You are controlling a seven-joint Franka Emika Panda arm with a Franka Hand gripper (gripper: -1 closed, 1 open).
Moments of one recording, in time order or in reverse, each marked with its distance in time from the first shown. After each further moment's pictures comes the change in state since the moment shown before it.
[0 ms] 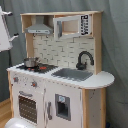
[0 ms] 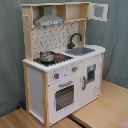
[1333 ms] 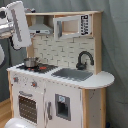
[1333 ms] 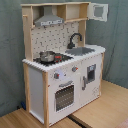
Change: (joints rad) arm 0.001 0.018 -0.232 -0.129 0.007 0.341 0.055
